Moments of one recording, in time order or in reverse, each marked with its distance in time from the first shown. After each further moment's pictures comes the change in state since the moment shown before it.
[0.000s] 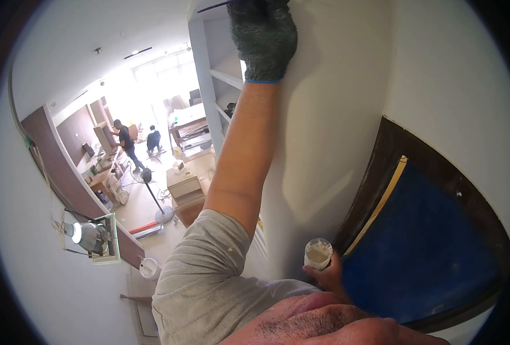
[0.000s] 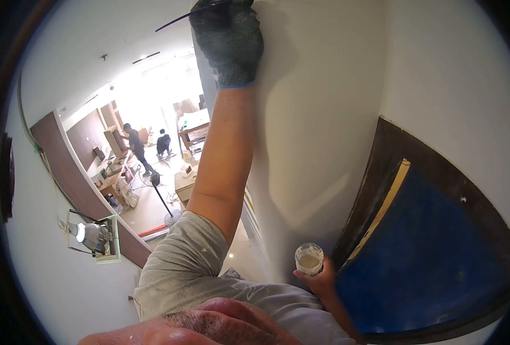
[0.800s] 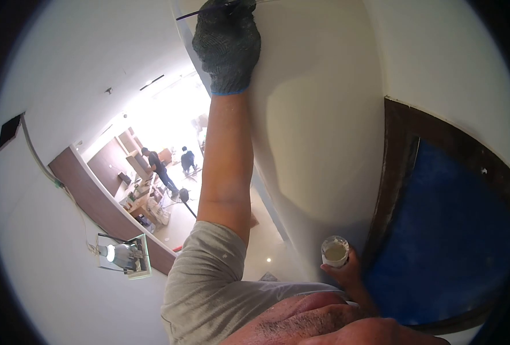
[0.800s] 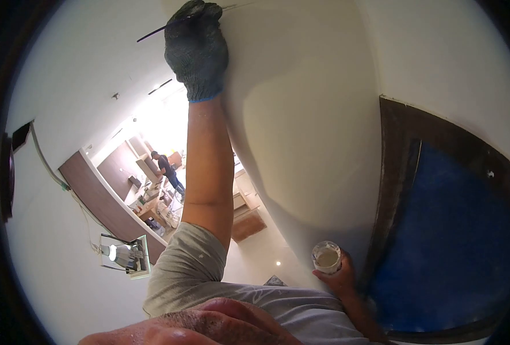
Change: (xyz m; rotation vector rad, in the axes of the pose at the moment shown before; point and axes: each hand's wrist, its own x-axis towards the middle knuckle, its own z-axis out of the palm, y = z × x) left_hand 0.004 0.008 0.018 0.102 -0.349 0.101; right_hand 0.015 0.029 0.010 0.024 0.041 -0.082
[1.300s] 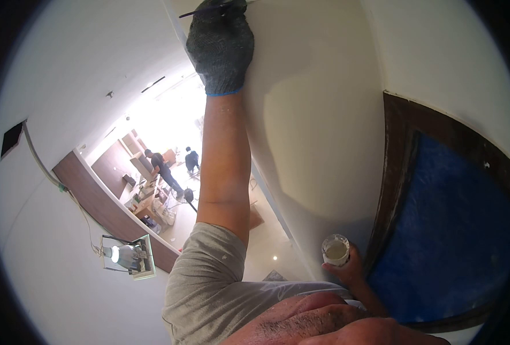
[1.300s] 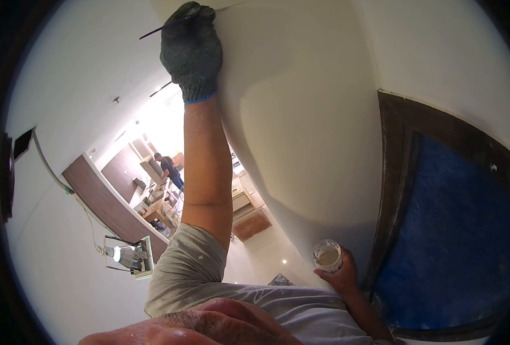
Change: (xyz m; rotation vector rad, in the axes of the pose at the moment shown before) left_hand 0.001 0.016 0.000 0.267 -0.041 0.055; right_hand 0.001 -0.011 -0.006 -0.040 -0.025 -0.017
